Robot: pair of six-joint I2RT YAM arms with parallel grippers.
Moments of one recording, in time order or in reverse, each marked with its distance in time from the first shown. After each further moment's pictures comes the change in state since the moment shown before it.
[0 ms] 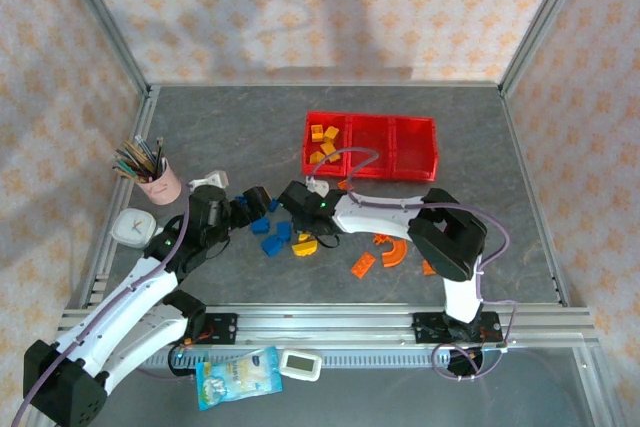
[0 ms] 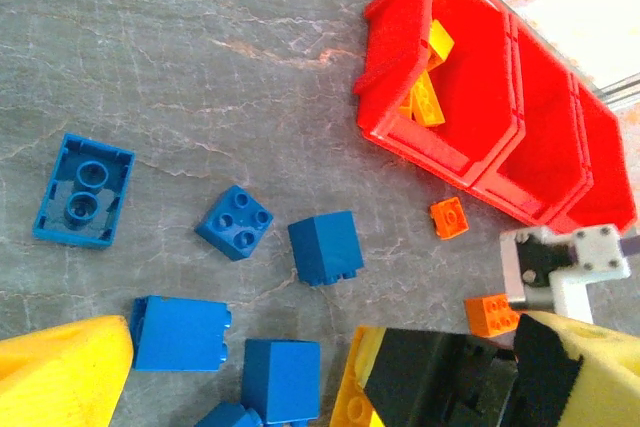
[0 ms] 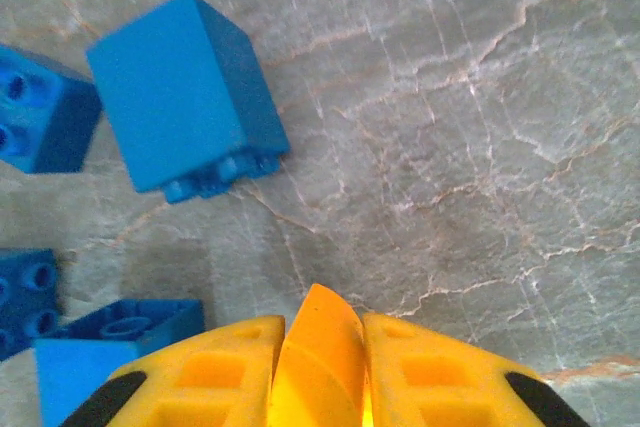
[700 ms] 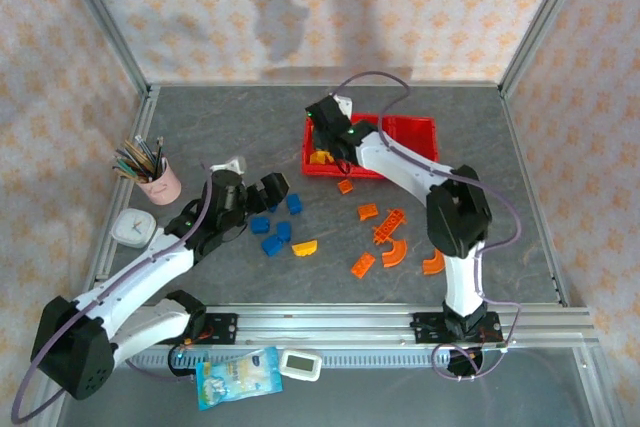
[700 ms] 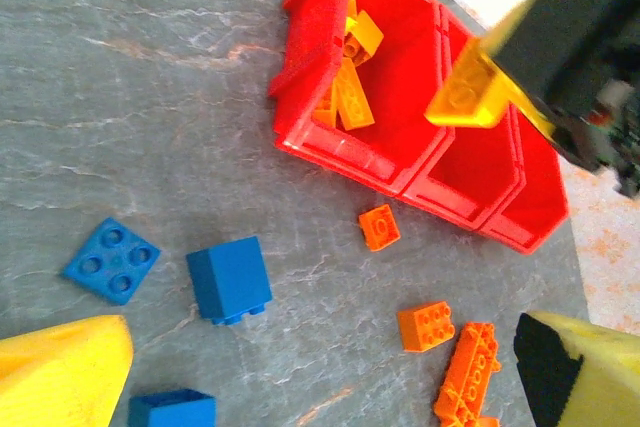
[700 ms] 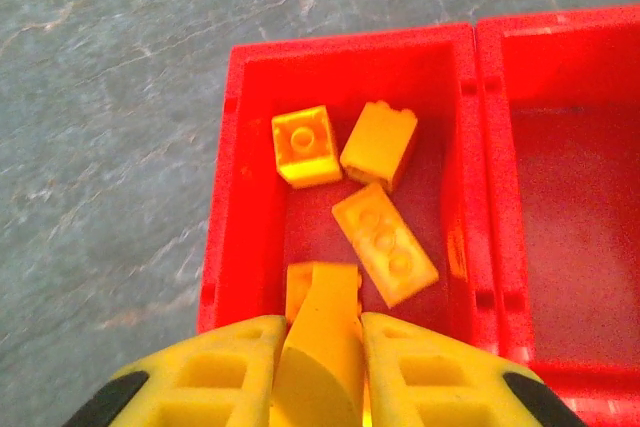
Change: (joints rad) left arm -0.041 0.235 0.060 0.231 0.064 -0.043; right arm -0.327 0.117 0.447 -0.045 0.110 -0.339
